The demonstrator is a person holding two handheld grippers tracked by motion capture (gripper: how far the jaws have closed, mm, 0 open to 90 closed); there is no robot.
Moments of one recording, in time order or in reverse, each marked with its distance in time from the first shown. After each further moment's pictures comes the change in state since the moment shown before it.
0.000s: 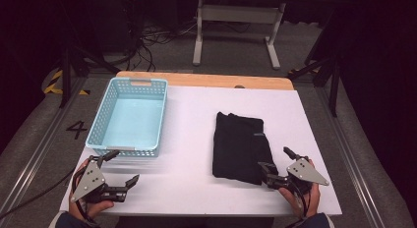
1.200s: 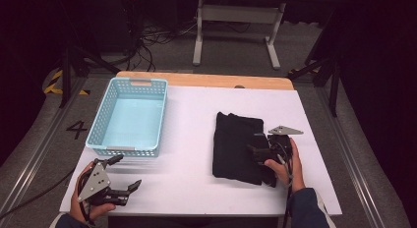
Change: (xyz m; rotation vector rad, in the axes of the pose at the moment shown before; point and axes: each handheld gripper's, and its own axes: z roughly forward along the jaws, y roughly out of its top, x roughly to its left) left arm -0.003 -0.010 0.006 0.080 -0.047 0.010; right arm -0.031 0.019 0.098 0.388 0.154 0.288
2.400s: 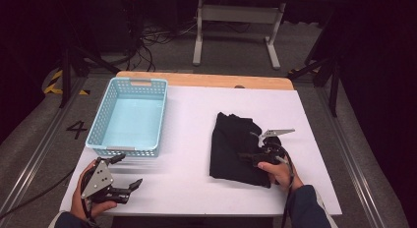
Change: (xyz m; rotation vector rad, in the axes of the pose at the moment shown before) left arm 0.003 -0.001 0.006 0.029 -0.015 0.019; right arm 0.002 -0.007 0.018 0.090 0.464 0.017
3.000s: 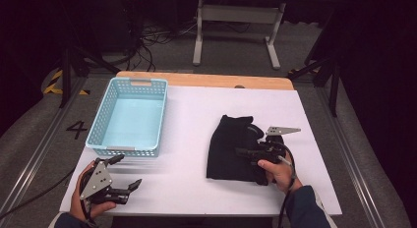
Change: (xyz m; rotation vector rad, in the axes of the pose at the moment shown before) left arm 0.000 -0.001 -0.003 -0.006 0.014 -0.008; right arm 0.027 0.015 -0.014 -0.146 0.063 -0.067
